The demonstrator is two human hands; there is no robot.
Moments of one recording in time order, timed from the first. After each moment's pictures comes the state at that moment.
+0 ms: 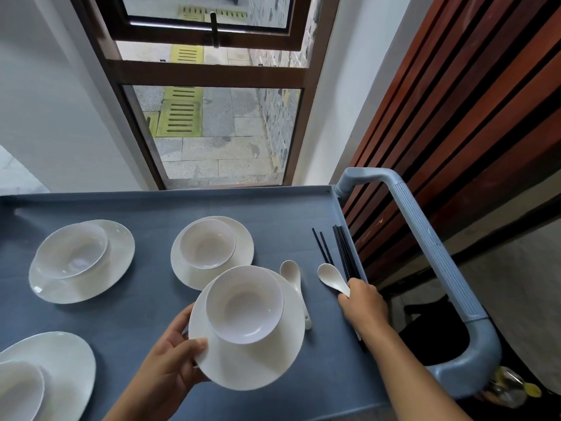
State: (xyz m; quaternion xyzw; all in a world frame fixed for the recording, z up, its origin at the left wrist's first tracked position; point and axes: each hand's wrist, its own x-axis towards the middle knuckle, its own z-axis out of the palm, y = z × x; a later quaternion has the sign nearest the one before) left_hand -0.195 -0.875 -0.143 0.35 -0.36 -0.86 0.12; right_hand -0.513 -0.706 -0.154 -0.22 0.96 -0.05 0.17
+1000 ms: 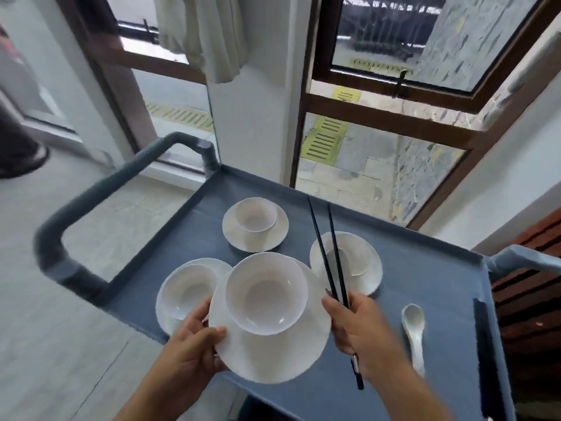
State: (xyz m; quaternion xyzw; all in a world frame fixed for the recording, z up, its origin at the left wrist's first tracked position) left_hand -0.040 -0.847 -0.094 0.39 -0.32 -0.78 0.36; right_hand -0.320 -0.814 -0.067 -0.27 0.61 -0.47 0.58
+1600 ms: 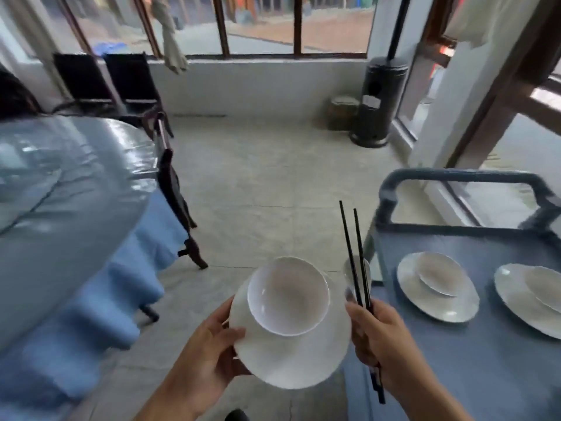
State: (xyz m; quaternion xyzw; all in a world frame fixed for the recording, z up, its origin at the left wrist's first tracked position) left_hand 0.001 -0.471 -0.056 0.55 -0.09 -0.43 0.72; right_hand -0.134 -0.716 -0.049 -0.55 0.33 -0.08 0.76
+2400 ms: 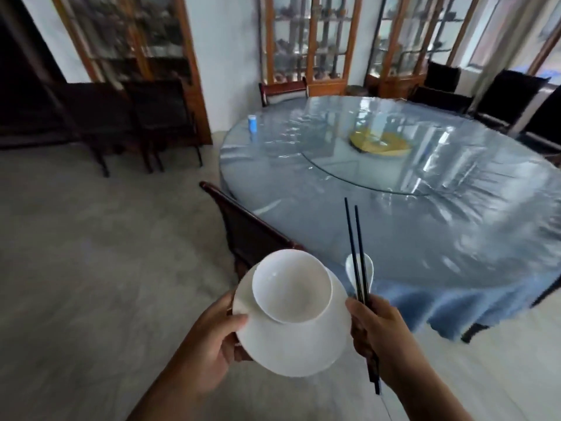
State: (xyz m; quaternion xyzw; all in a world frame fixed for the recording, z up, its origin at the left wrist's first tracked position) left_hand -0.148 0.097 -0.044 0.52 0.25 0.10 0.81; right_hand 0.032 -0.103 -0.037 -0.64 -0.08 0.35 0.68
